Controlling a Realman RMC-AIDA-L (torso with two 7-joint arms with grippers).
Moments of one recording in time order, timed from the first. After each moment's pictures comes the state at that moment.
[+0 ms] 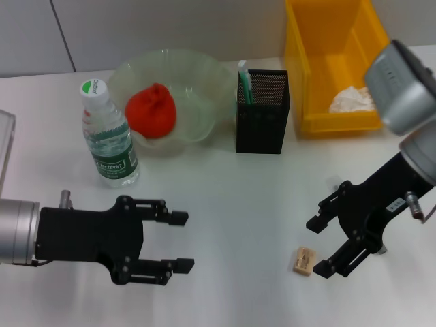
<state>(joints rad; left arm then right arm) -0.54 -2.05 0.98 0.67 1.96 1.71 -1.19 0.68 2.07 -1.02 -1.09 -2.47 -1.89 1.82</state>
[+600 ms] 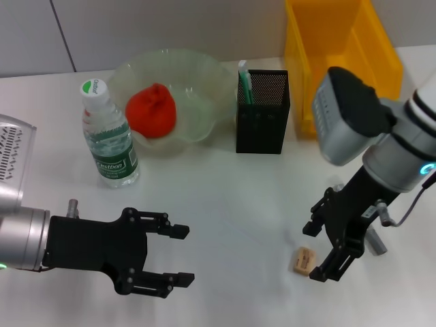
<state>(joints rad) -0.54 -2.07 1.01 0.69 2.02 1.66 -1.19 0.72 2.08 -1.28 -1.09 -2.53 -1.77 1.92</state>
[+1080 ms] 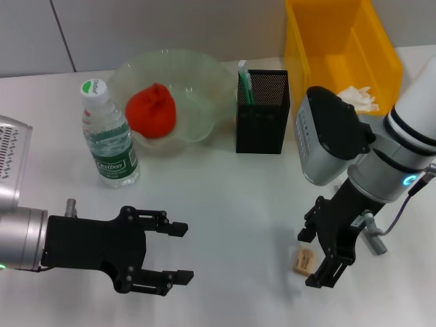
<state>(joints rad) -0.54 -2.07 1.00 0.68 2.01 1.66 -1.19 0.72 2.08 -1.39 -1.05 -2.53 -1.69 1.94</state>
